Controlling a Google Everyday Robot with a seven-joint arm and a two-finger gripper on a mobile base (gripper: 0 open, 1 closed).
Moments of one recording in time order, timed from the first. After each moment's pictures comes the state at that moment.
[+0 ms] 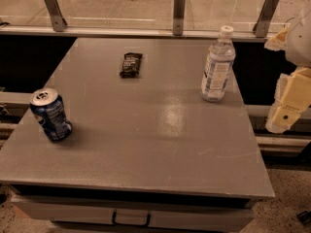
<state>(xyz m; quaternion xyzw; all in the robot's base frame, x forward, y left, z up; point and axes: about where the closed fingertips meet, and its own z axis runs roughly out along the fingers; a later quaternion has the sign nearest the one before) 0.438 -0.216 0.978 -0.60 0.78 -0.04 0.16</state>
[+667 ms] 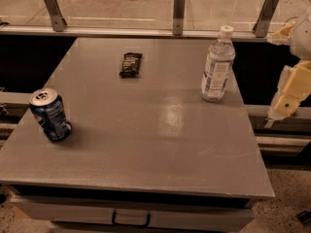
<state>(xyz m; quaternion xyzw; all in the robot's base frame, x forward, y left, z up) 0.472 -0.237 0.971 -0.60 0.77 -0.02 0.20</state>
